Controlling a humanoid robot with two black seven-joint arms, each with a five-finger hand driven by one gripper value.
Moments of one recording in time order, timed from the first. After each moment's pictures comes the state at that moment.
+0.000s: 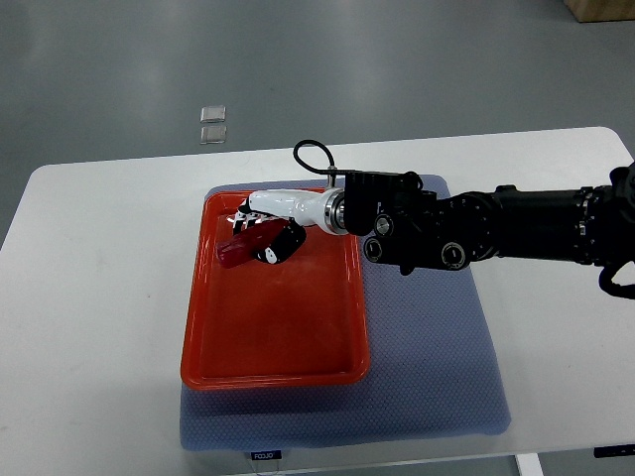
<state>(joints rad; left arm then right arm) -0.04 0.00 0.07 -0.18 0.12 -0.01 0.06 1.35 0.00 -0.34 0.94 -0.72 -0.11 0.09</state>
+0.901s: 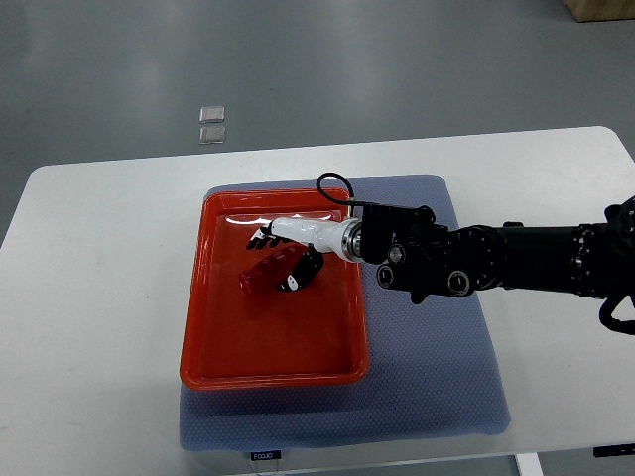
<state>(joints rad) -0.04 0.00 0.07 -0.17 0.12 -0.01 0.06 1.23 0.00 -0.33 0.89 -0.73 -0.12 0.10</state>
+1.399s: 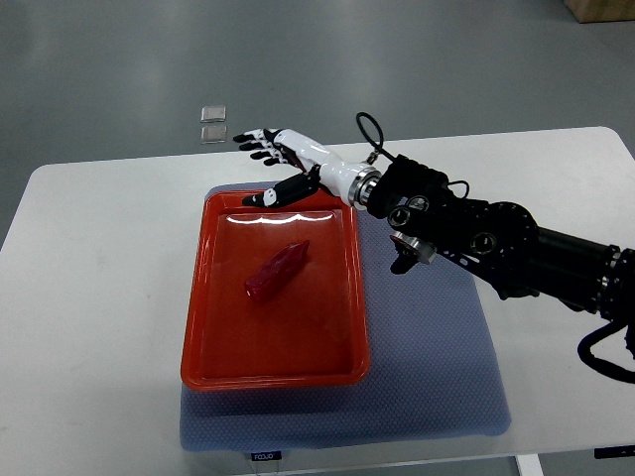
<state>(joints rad) -0.04 0.00 0.07 -0.17 0.12 -0.01 0.06 0.98 -0.07 0.35 0.93 -0.69 -0.13 0.18</state>
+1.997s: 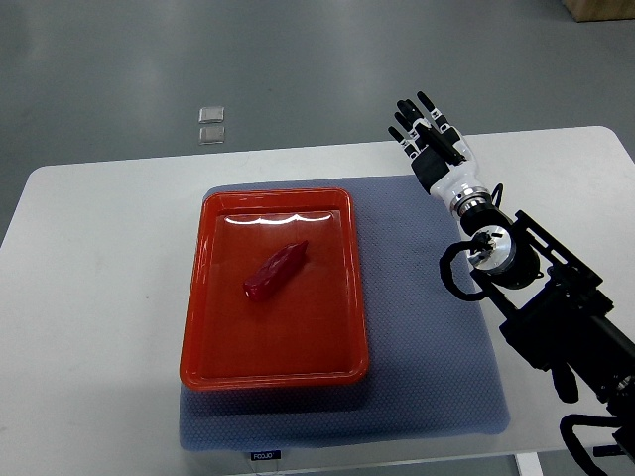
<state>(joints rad) -0.04 0.00 0.07 -0.18 0.12 -0.01 0.06 0.57 0.00 1.10 0.94 -0.21 -0.04 0.24</state>
